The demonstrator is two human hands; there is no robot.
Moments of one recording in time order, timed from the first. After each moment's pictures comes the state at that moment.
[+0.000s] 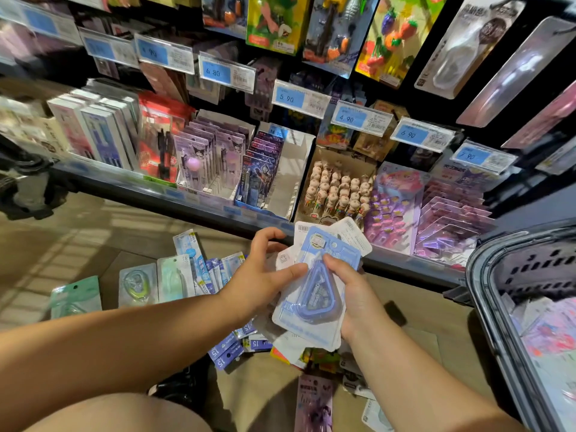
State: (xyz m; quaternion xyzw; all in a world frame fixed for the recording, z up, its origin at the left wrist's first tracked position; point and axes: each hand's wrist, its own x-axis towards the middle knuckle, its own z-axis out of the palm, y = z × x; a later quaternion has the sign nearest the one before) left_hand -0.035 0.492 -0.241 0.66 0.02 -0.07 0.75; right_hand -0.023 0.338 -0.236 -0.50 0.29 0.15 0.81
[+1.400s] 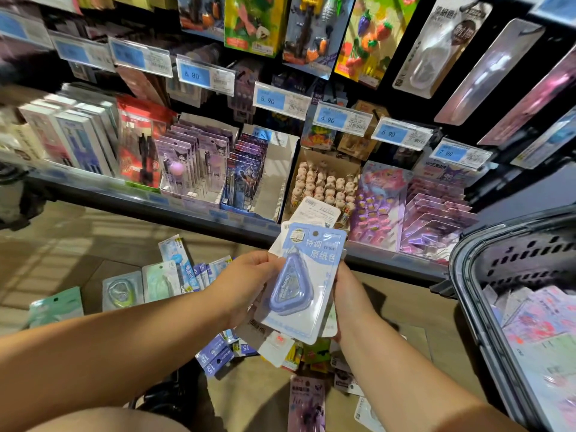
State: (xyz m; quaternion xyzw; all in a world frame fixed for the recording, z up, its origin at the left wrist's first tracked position) left_hand -0.032 0.486 -0.226 0.65 0.14 -0.20 0.72; right_hand -0.011 0.326 -0.253 -0.53 0.28 0.17 0.78
